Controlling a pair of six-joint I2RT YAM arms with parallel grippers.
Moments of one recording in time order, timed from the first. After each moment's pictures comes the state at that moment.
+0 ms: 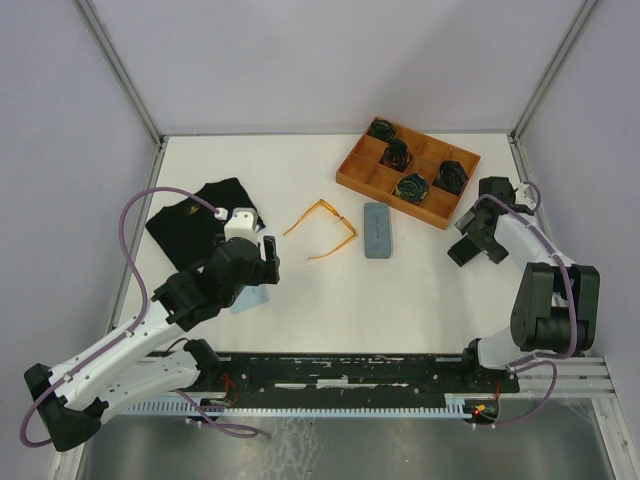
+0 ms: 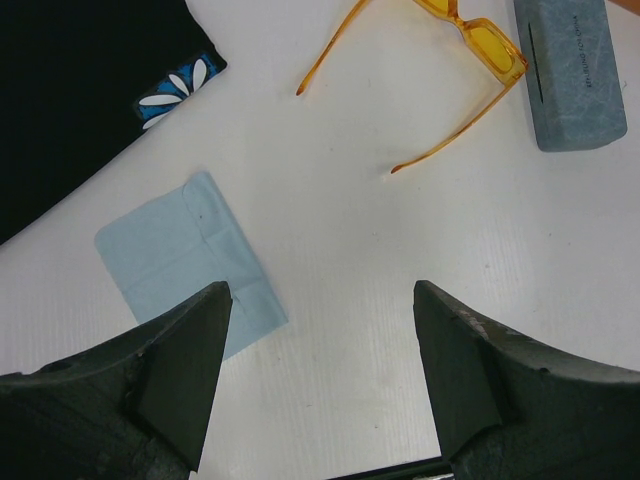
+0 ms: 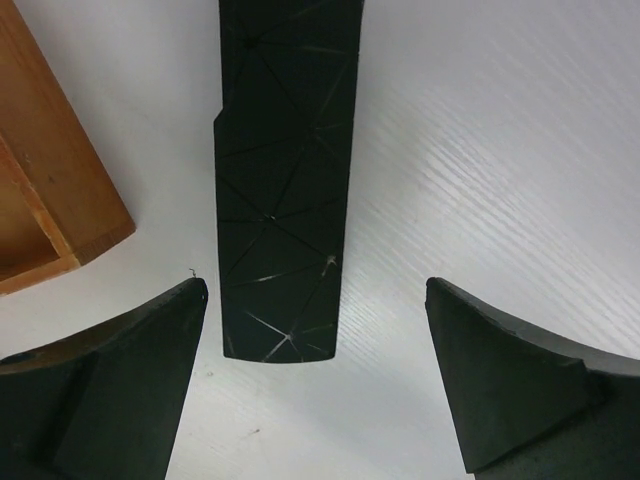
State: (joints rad) left arm -0.83 0.81 0.81 -0.66 -0.51 -0.53; right arm -0.07 1.48 0.96 -0.60 0.36 0.75
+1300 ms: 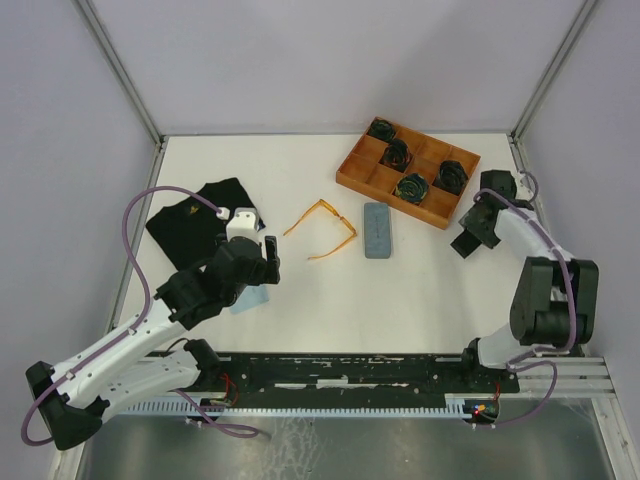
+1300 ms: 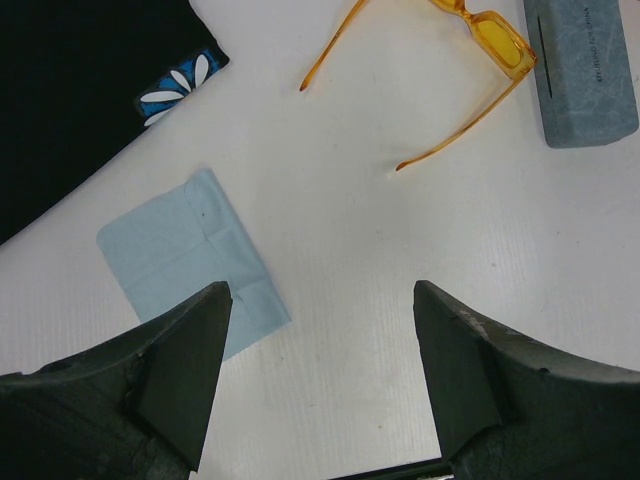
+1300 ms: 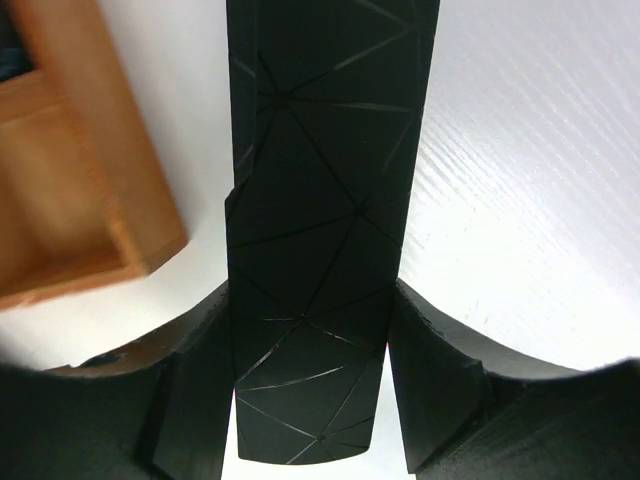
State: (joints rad) left arm -0.83 0.82 0.81 -0.66 -0.51 -0.52; right arm -0.09 1.59 1.03 -0.53 0.31 0.67
